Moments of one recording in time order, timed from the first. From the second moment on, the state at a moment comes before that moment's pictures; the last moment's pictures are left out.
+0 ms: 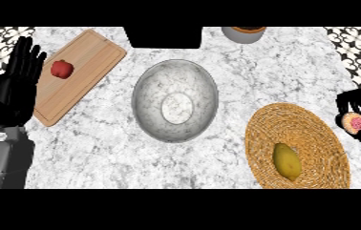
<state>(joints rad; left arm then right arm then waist) -0.27 0.31 0.22 -1.47 0.14 0.02 -0.02 -0.45 -0.64 -0.21 -0.73 1.14 0.12 -0.63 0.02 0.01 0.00</state>
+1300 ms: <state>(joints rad) -0.25 0.31 0.23 -1.50 0.13 0.02 0.00 -0.66 -0.57 -0.42 -1.38 0.56 0.71 -0.32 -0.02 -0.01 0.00</state>
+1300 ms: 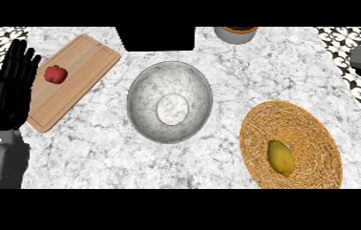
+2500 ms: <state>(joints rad) -0.27 0.30 0.23 -1.49 0.12 0.02 0.00 -0.76 -0.03 0.12 -1.58 0.60 0.62 0.40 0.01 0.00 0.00</state>
